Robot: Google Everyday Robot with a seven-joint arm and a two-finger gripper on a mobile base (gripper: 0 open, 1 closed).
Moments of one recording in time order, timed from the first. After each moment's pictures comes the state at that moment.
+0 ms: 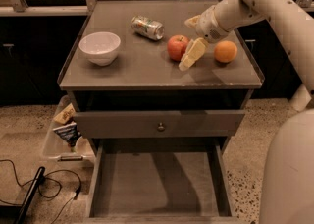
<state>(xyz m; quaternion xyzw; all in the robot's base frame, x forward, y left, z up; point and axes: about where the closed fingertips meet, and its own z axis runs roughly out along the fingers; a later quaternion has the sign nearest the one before) 0.719 -0.113 0.873 -0.61 0.69 0.14 0.36</state>
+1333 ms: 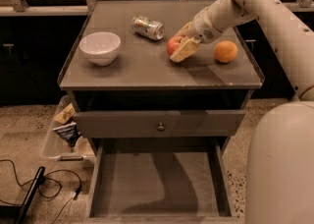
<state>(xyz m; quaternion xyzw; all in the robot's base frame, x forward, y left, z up) 0.728 -0.100 0.862 -0.61 0.70 0.16 0.34</state>
